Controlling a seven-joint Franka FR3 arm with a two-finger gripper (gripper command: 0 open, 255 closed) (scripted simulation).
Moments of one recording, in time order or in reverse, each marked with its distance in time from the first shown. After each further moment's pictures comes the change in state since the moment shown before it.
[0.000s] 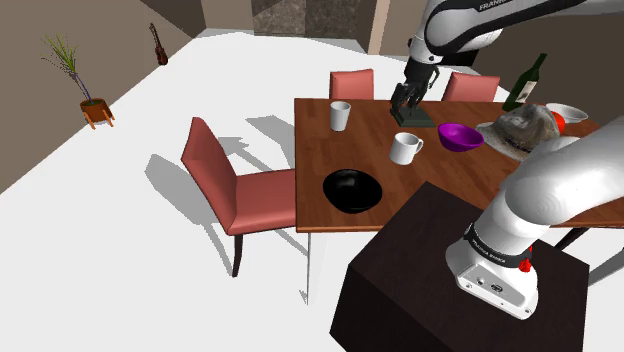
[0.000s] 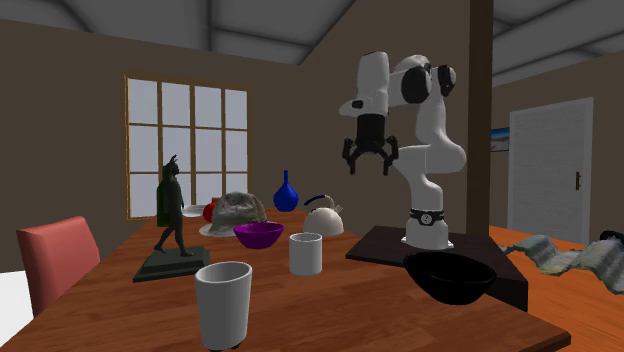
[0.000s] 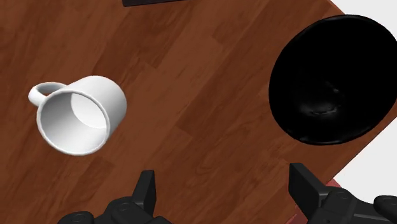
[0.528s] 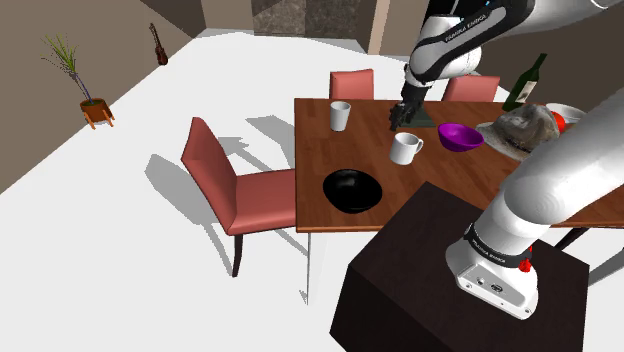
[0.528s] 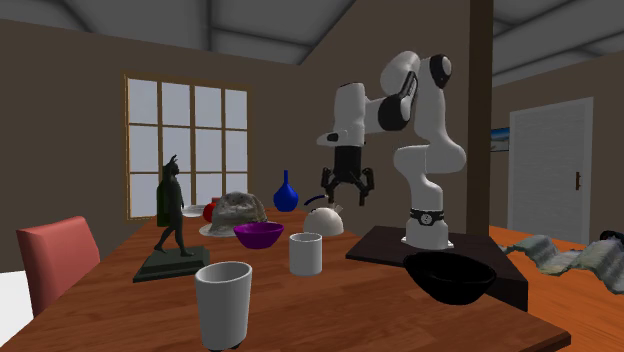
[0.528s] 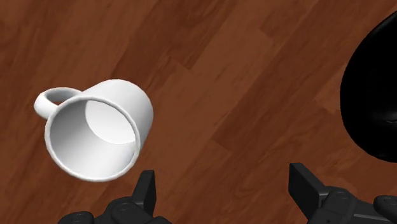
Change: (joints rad) arm -0.014 0.260 -0.122 0.008 0.020 0.223 -0.130
